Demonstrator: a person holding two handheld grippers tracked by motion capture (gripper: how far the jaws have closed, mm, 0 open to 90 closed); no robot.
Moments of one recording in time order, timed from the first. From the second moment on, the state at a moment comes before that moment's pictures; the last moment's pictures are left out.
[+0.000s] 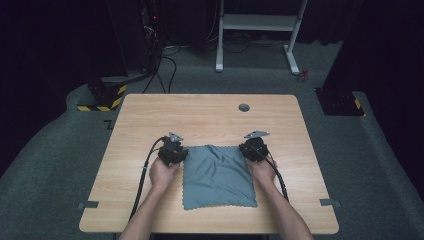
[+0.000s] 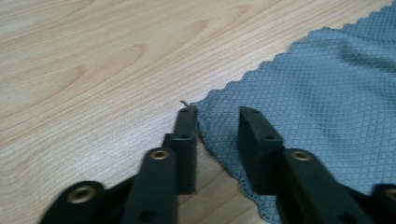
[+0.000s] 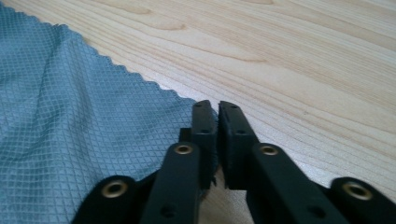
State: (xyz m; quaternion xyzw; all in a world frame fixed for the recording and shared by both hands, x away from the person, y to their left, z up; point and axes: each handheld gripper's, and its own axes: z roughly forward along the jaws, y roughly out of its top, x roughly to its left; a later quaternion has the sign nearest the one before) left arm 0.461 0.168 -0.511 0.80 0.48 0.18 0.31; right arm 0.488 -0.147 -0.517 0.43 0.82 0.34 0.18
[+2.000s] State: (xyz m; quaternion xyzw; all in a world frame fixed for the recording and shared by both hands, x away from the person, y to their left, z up) left arm 0.348 0.156 -0.514 0.85 0.38 0.19 0.32; right arm 0.360 -0.172 -0.519 0.34 0.86 0.36 0.15
